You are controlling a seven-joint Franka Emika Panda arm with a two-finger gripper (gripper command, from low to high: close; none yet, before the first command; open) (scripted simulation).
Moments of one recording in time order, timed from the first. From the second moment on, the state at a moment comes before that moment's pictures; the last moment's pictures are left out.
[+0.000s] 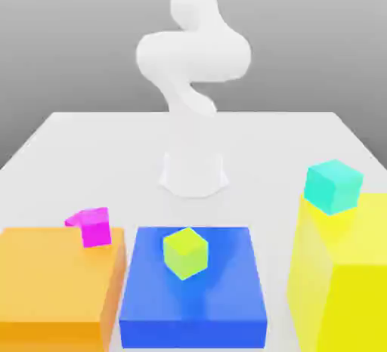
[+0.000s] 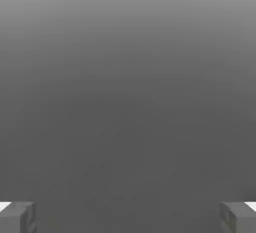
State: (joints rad) arm -0.05 -0.74 -0.01 -2.36 -0.04 2.35 0.80
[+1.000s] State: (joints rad) arm -0.44 0.02 -0.38 -2.94 0.03 2.97 0.51
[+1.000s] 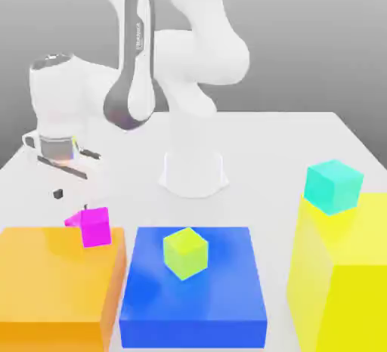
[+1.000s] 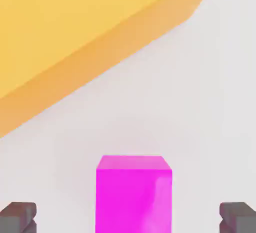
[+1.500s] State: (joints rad) arm -0.78 0.25 0.01 -2.90 0.25 3.15 0.35
